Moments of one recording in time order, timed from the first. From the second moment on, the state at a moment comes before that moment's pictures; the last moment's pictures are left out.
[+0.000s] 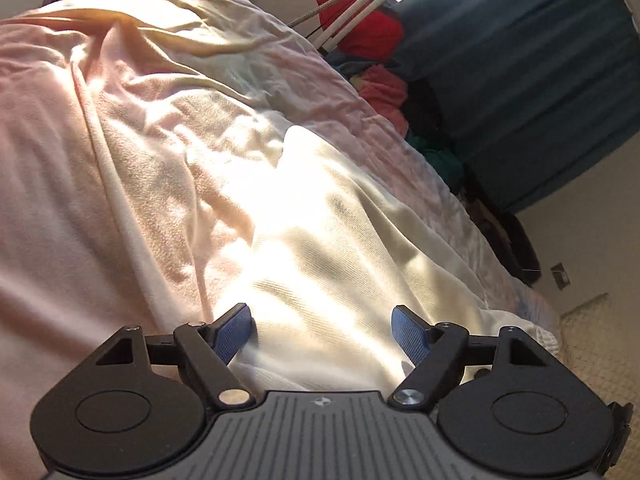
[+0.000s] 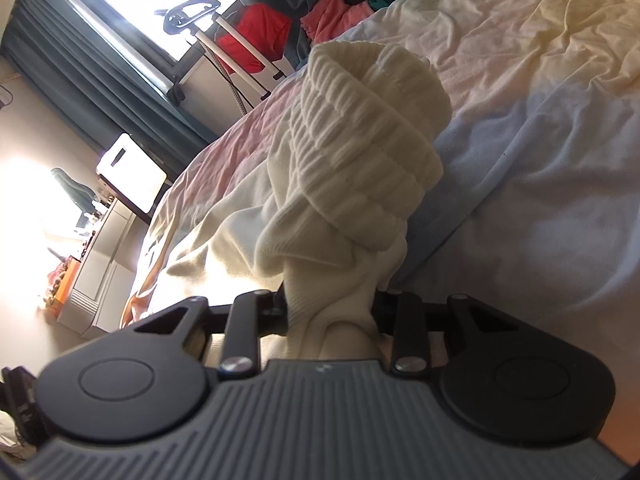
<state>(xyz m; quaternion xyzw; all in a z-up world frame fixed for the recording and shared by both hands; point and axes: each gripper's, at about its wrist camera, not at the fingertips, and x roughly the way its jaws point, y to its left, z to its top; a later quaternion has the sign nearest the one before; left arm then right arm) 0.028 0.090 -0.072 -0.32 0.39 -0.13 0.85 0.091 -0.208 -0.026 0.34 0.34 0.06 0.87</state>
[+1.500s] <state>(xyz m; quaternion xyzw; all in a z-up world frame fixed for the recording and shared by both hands) -0.016 0.064 -0.022 -0.30 0.29 -0.19 0.89 0.067 -0.230 0.015 0.41 0.25 0.08 0.87</state>
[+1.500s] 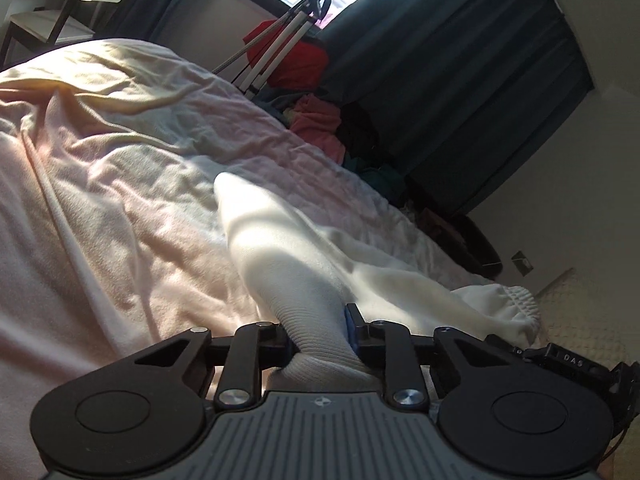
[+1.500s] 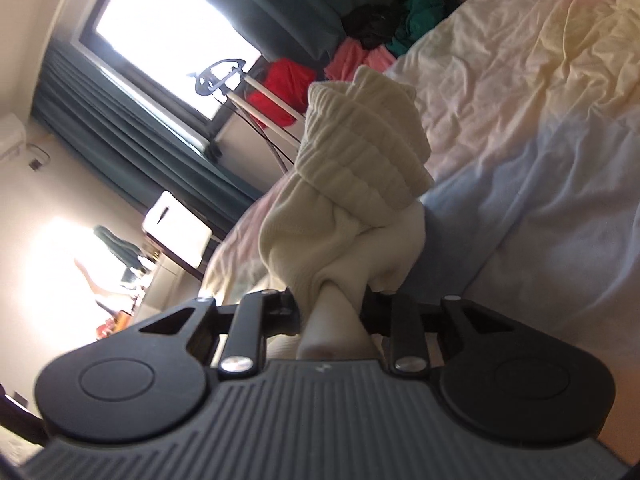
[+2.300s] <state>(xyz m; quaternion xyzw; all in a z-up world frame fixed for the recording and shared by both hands) 0.249 -0.364 0.013 -0.19 0.31 -0.34 0.87 0.143 -0.564 0.067 0.44 0.14 -0.15 0.88</state>
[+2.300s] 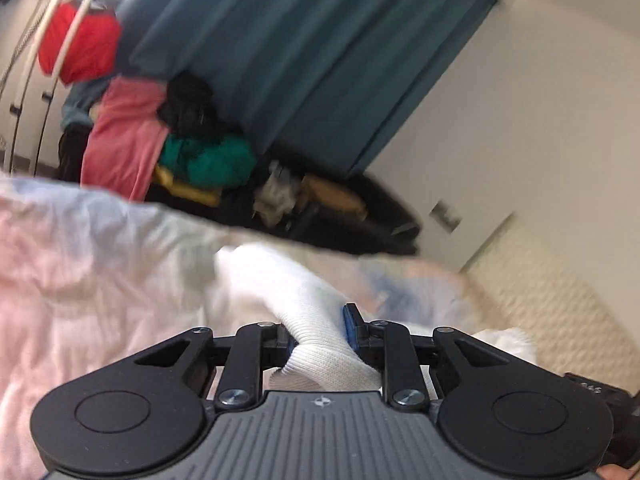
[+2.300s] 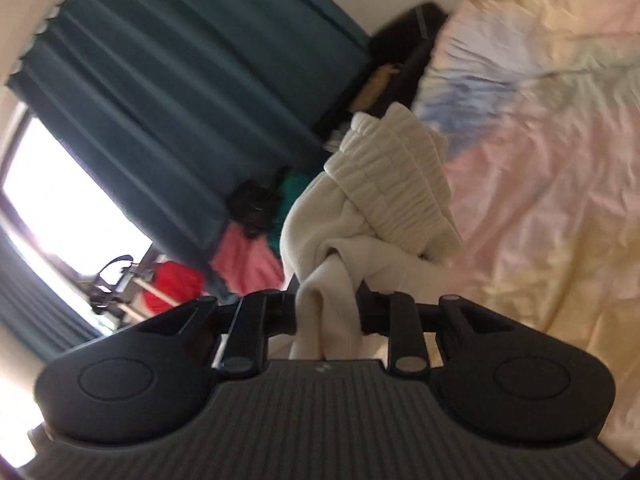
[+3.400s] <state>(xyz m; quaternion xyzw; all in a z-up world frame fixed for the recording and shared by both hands) 0.061 -0.257 0.107 0.02 0.31 -0.34 0.89 -0.007 -0.444 0.084 0.30 0.28 -0.24 0.88</state>
